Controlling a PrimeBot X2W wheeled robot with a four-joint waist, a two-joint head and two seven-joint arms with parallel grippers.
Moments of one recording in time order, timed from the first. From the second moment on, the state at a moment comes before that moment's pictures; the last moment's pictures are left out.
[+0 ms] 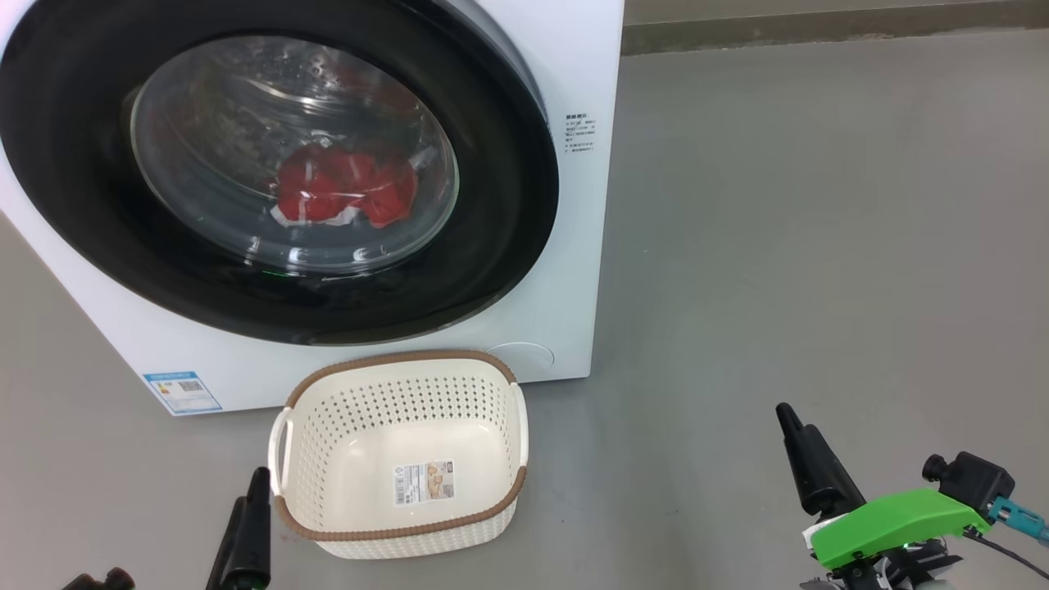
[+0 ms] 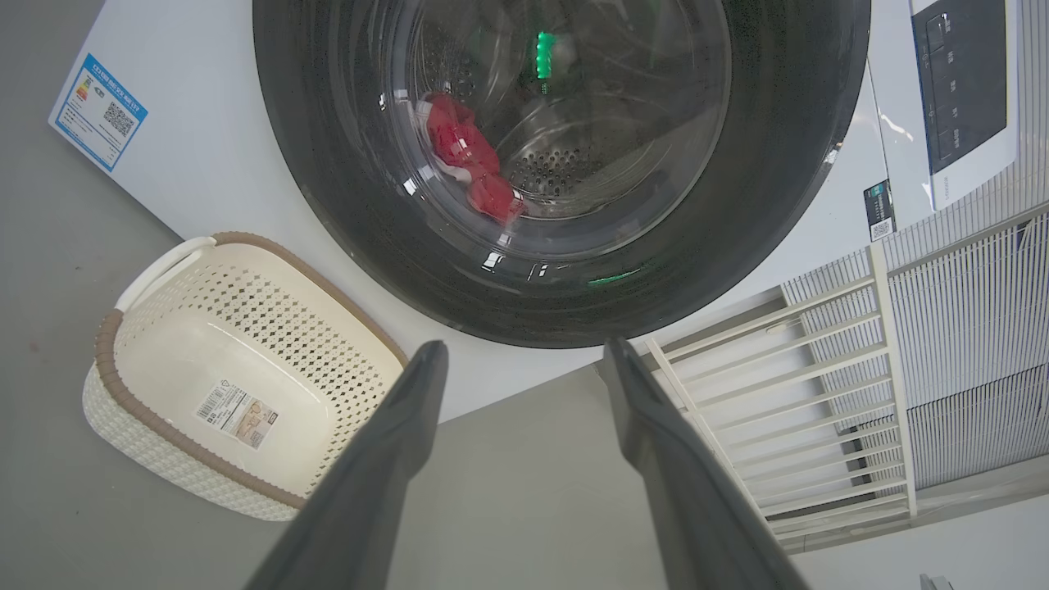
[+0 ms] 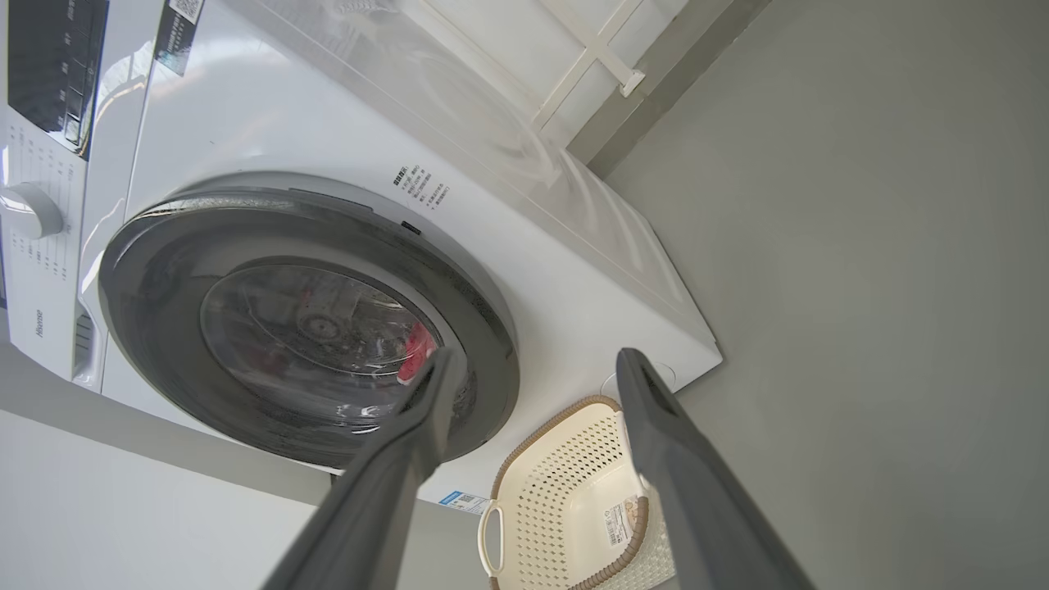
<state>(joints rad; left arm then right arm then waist) 0.00 0.01 0.09 0.25 -1.09 -0.12 -0.04 -0.07 -0.02 0.02 0.35 1.06 0.13 -0.04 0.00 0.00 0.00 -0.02</state>
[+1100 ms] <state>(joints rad) 0.00 0.02 0.11 0.20 -0.69 -0.12 -0.13 -0.12 -0.03 0.07 0.31 0.69 0.13 -0.12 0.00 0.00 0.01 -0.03</state>
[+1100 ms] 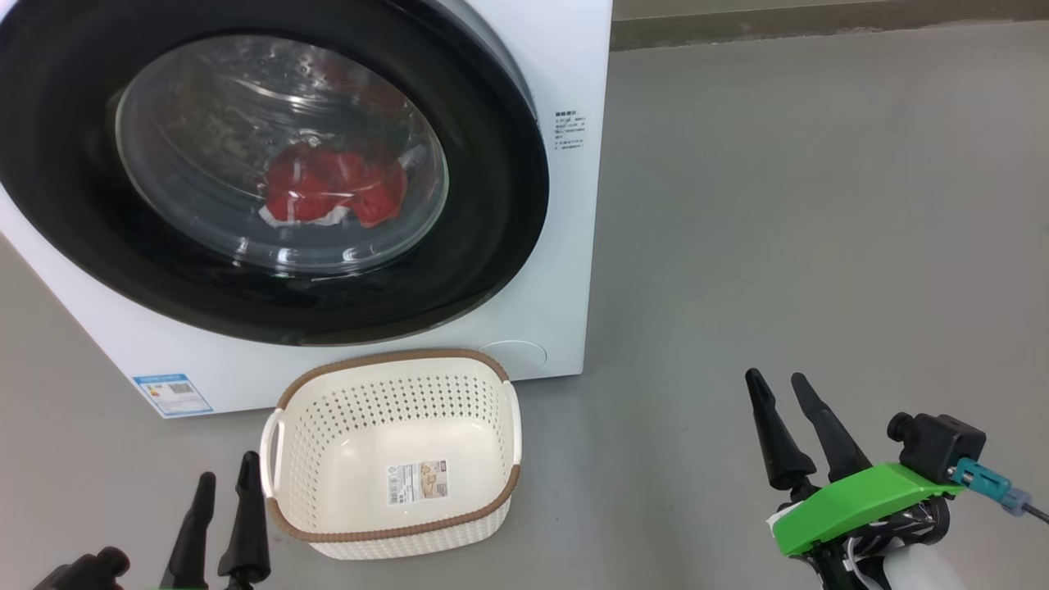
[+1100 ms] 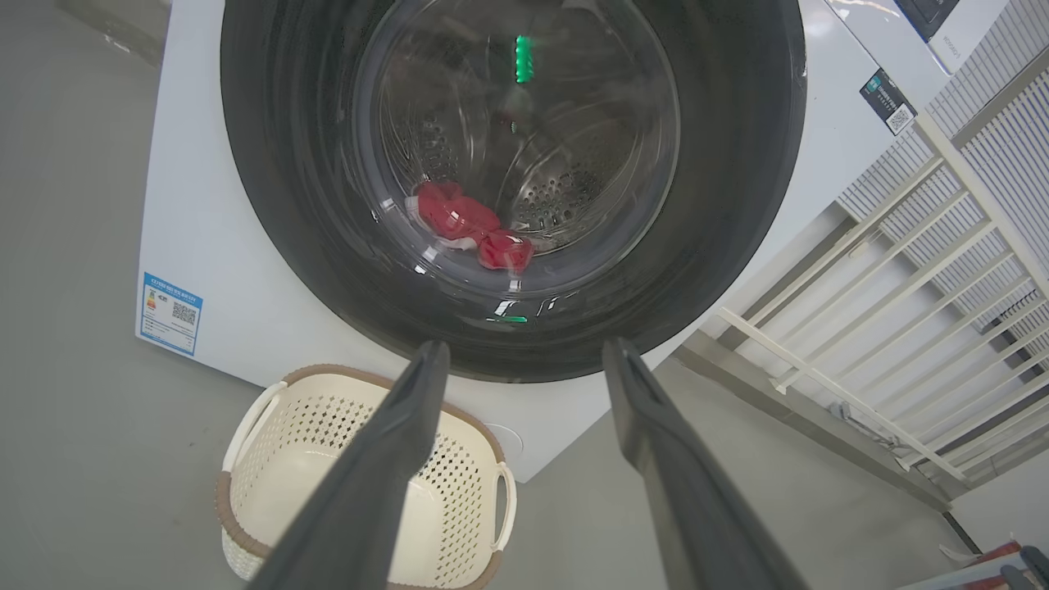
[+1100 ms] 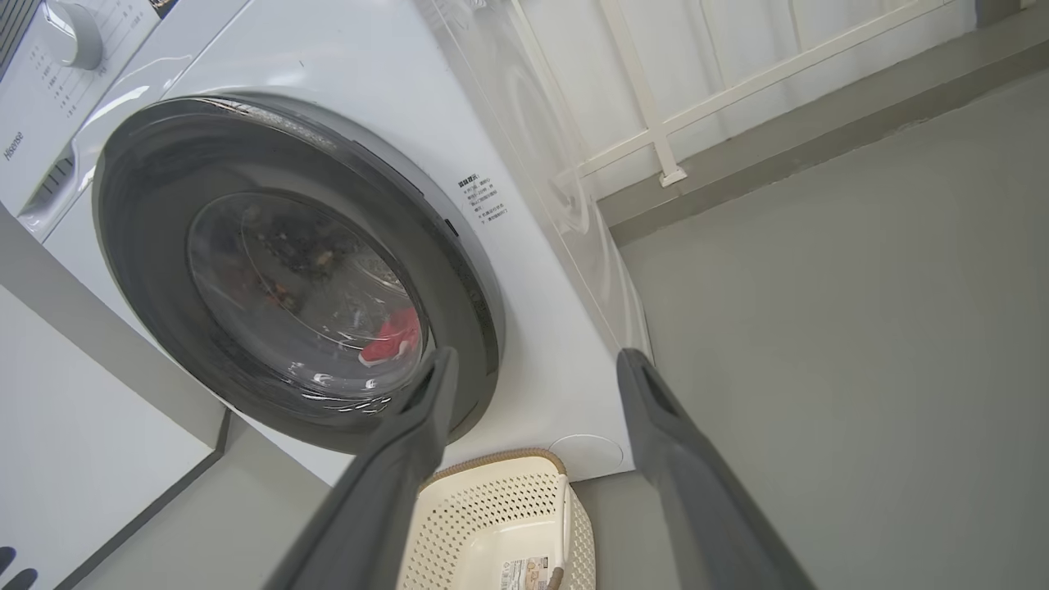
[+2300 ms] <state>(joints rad) 0.00 0.03 0.14 0.15 -0.25 -0.10 -0.23 -0.17 -0.04 0.15 0.31 0.29 0.13 -0.23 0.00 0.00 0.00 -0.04</state>
